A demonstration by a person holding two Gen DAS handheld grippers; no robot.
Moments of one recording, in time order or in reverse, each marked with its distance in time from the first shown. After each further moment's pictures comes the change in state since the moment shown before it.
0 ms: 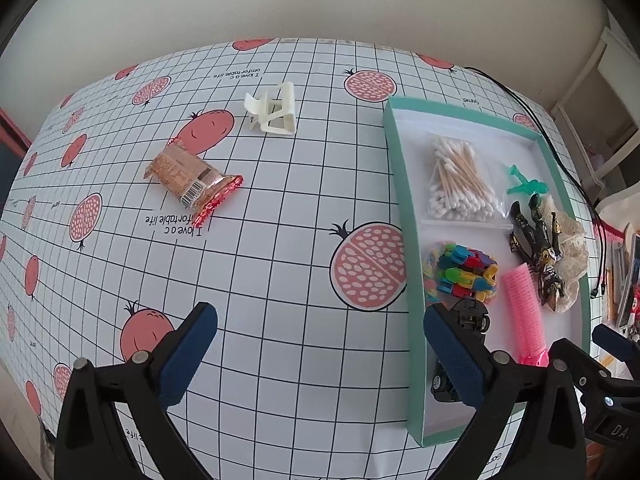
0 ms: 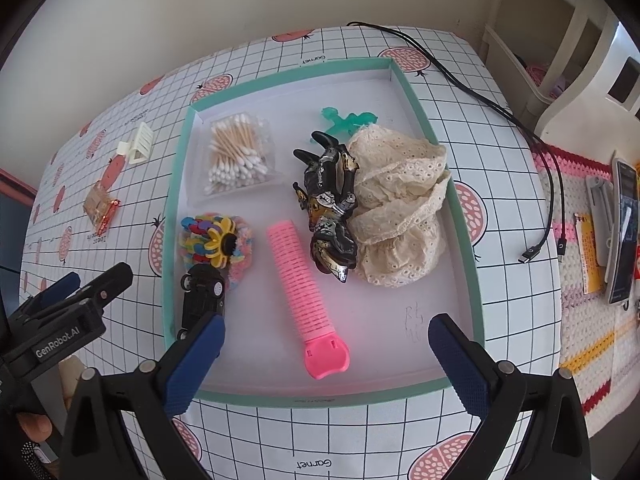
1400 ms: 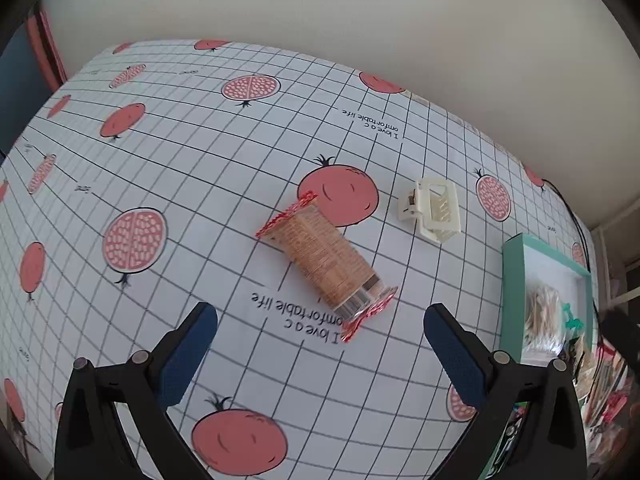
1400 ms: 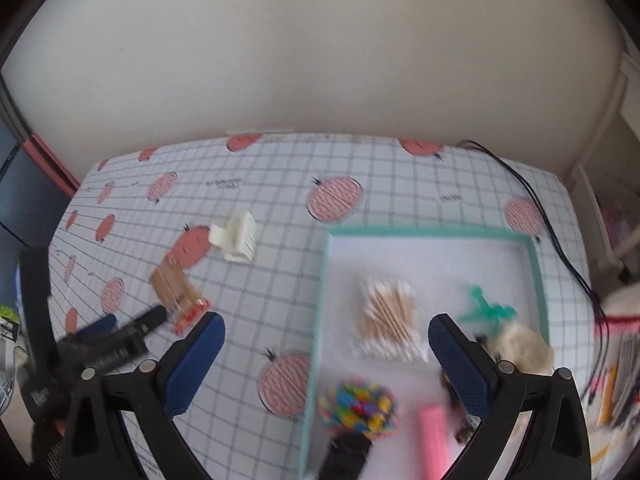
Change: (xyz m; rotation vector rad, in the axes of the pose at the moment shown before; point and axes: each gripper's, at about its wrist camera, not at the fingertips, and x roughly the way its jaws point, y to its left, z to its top) left arm 0.024 0.130 0.062 -0.288 -0.072 -0.048; right arm -0.010 0.142 0.102 -0.234 -0.210 0.110
